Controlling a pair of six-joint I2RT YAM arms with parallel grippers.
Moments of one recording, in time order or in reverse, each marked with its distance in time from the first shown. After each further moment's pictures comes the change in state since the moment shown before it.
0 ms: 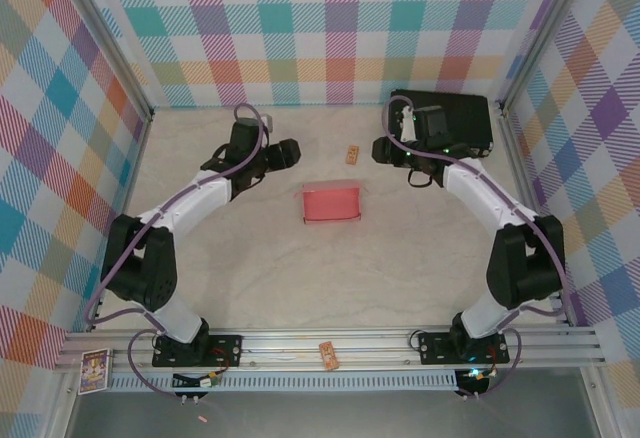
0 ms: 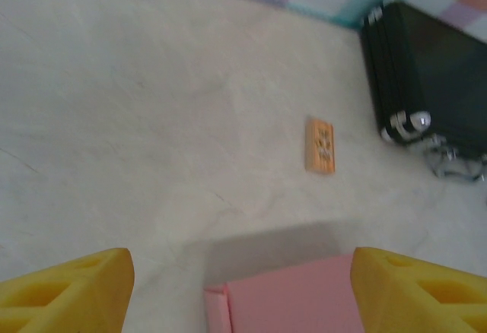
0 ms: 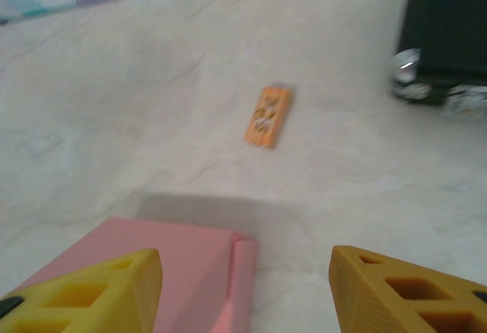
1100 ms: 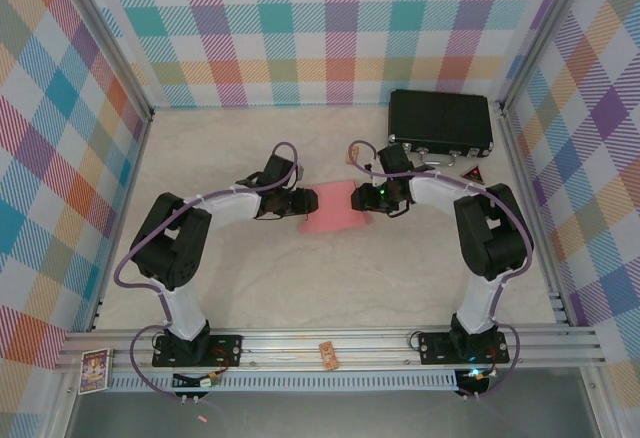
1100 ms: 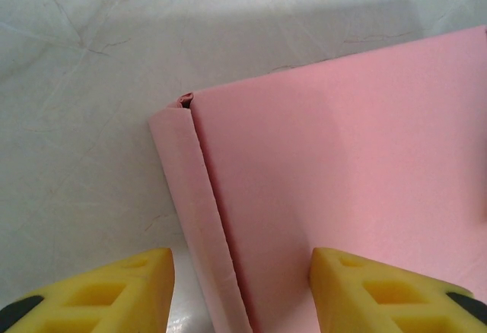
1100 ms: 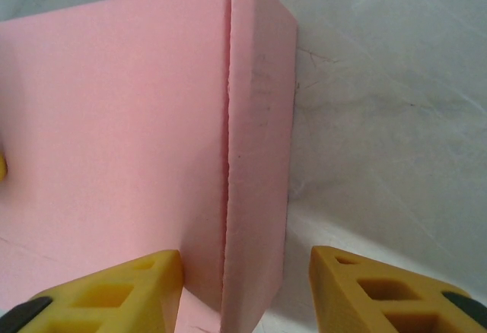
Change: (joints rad) left arm -0.122 0.176 -0.134 -0.003 0.116 -0.033; right arm 0.114 0.217 -0.151 0.010 -0.110 0.036
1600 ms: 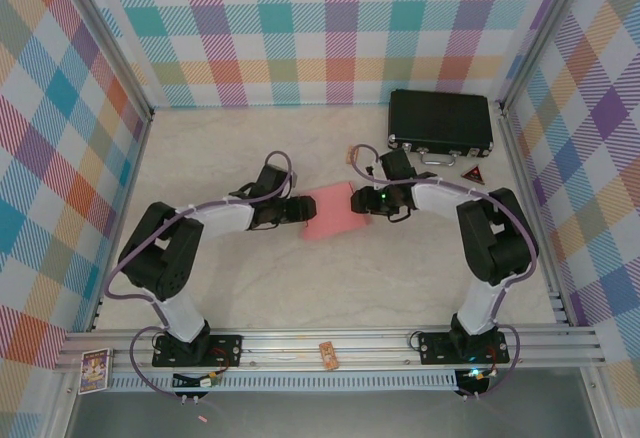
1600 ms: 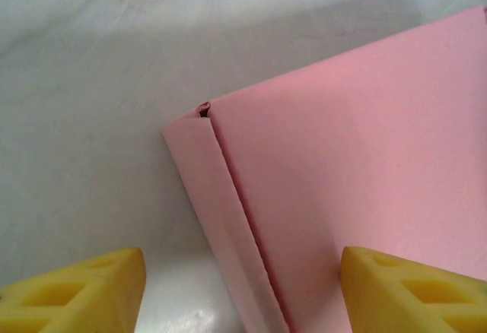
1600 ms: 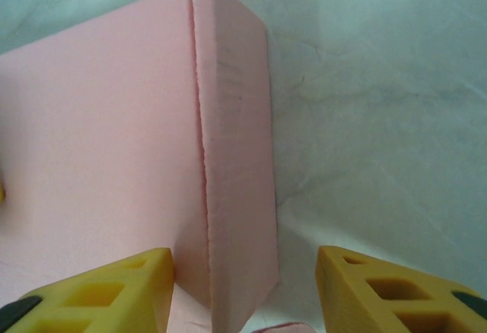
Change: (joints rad) left arm -0.003 -0.105 -0.155 0.093 -0.019 -0.018; right arm 0.005 -0.052 -0.092 0.090 -0.001 0.013
